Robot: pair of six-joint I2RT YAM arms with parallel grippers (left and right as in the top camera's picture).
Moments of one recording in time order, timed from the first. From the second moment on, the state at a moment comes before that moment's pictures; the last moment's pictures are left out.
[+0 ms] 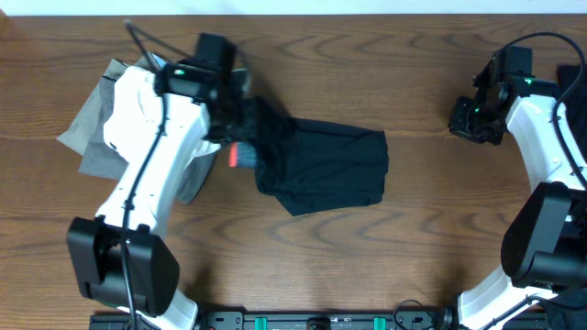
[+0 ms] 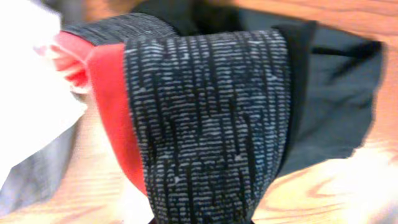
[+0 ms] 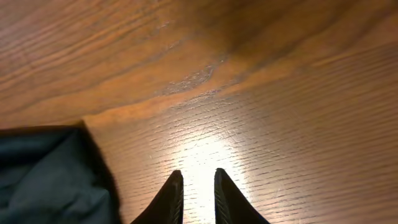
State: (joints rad) left arm -0.27 1.75 1.58 -1.14 0.20 -0.27; right arm -0.16 1.84 1.42 -0.90 -0.14 0.24
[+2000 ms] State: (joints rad) left arm -0.53 1.97 1.78 -1.24 0.00 -0.37; right arm 0.17 1.85 1.14 -0.59 -0.40 0.23
